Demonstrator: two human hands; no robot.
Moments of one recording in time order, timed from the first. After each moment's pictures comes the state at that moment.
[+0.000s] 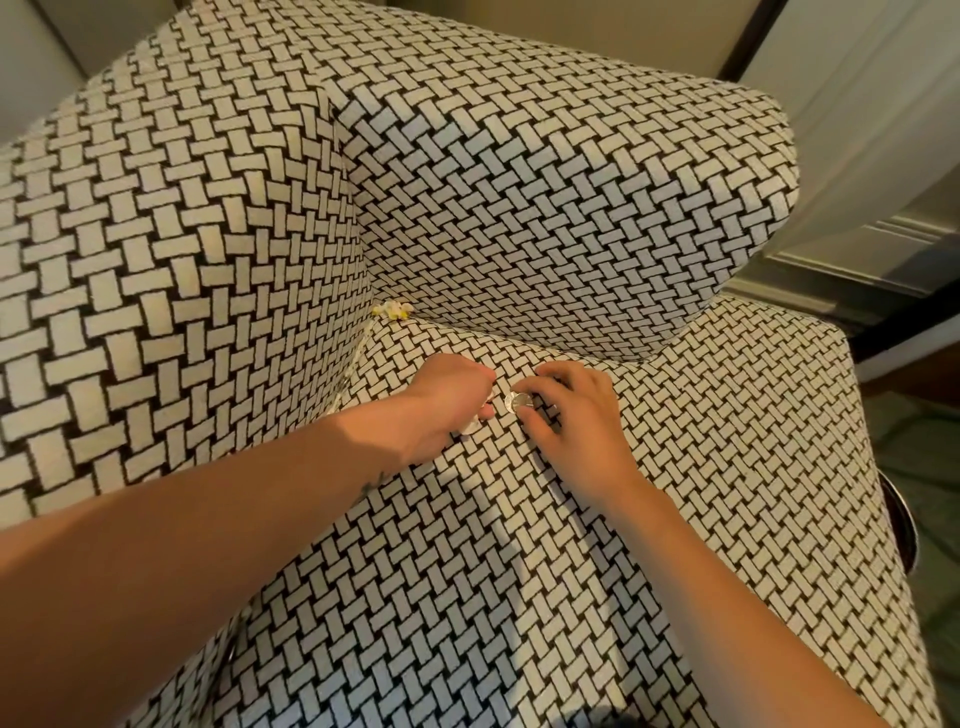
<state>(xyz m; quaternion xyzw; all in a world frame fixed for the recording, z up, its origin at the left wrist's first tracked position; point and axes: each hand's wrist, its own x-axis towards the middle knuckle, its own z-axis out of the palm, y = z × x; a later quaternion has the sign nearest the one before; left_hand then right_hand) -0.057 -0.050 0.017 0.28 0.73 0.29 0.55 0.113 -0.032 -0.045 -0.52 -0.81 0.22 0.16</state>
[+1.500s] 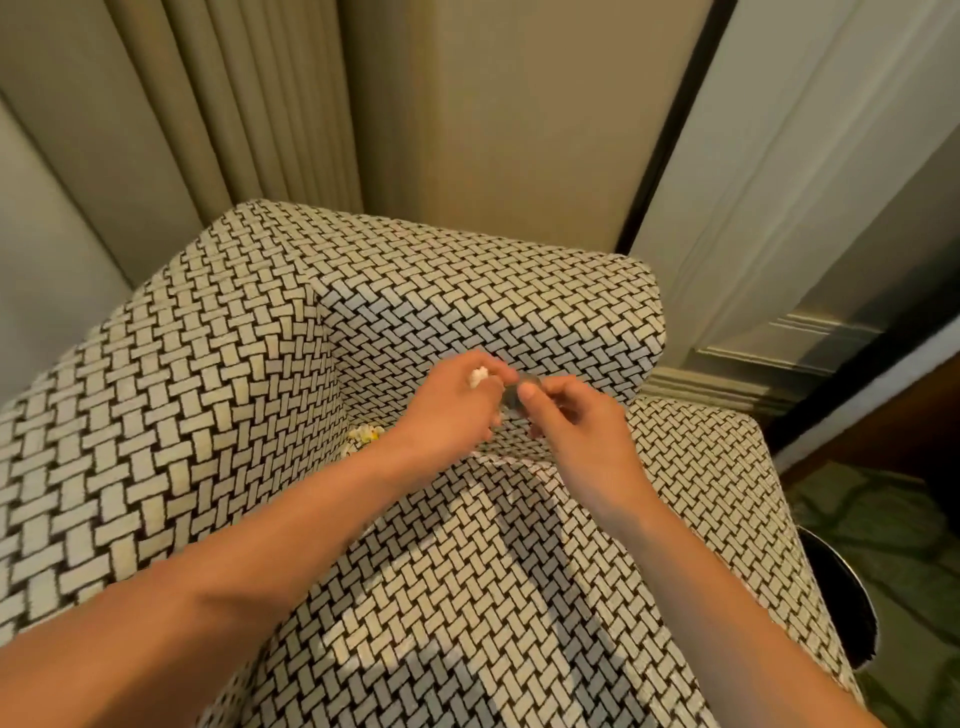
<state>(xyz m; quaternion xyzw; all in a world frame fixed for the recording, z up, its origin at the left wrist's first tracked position) -0.042 -0.024 0.128 0.50 0.61 0.40 0.47 0.112 -0.015 0.105 -0.49 -0.63 0.46 0.39</state>
